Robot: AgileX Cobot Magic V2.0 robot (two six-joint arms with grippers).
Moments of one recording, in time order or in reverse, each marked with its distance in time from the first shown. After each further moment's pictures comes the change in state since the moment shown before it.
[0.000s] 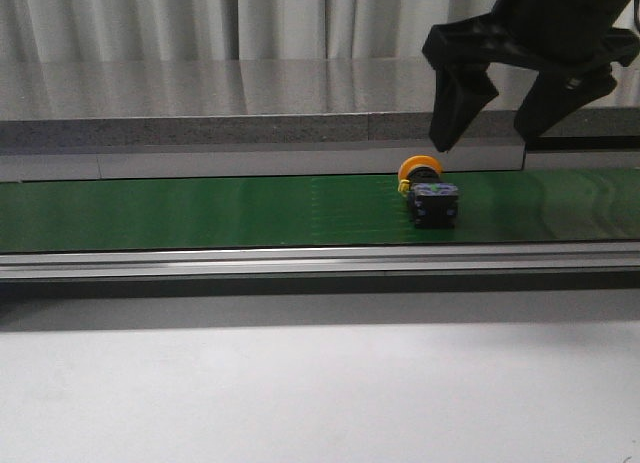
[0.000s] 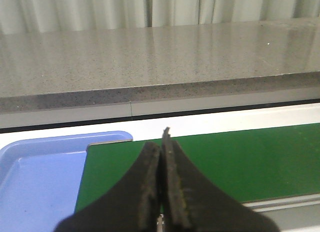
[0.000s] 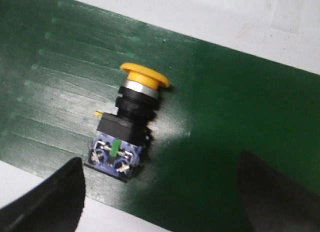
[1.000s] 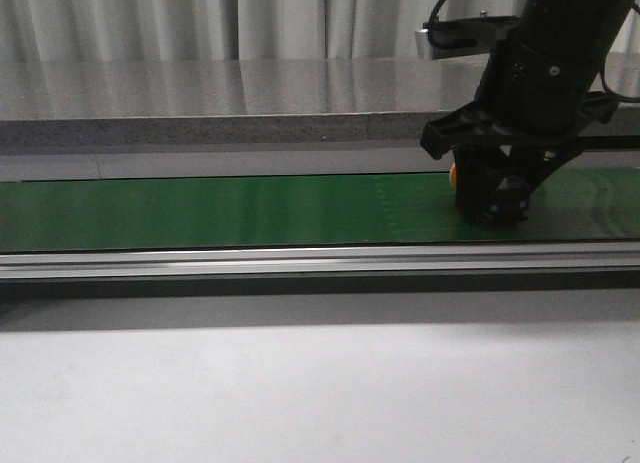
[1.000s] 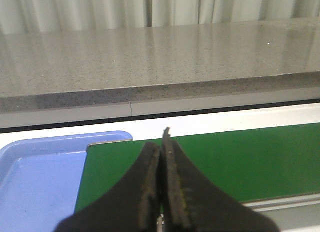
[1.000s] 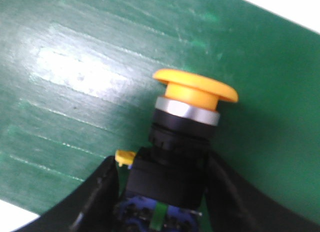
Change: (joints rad) left arm 0.000 0.000 0.000 0.000 0.000 0.000; right arm -0.001 0.151 -0.056 -0.125 0.080 0.000
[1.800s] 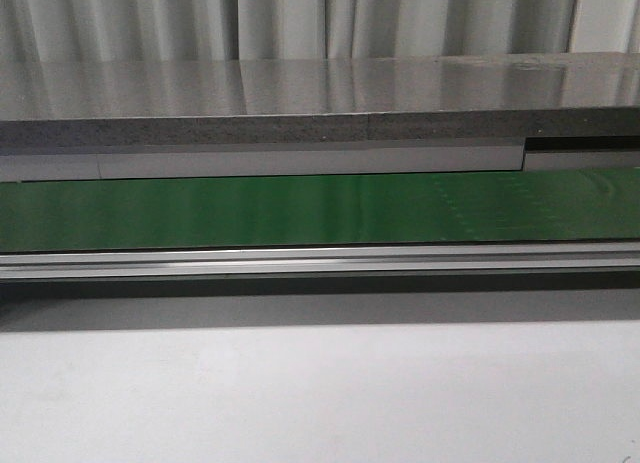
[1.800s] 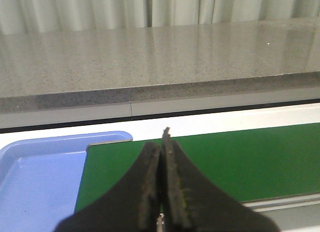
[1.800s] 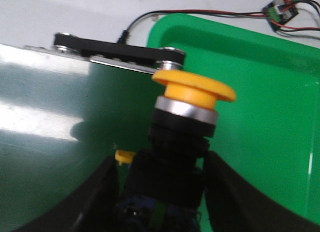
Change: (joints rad) left arm 0.000 0.000 0.000 0.000 0.000 0.000; right arm -0.579 -0.113 -0.061 0.024 0.011 -0.401
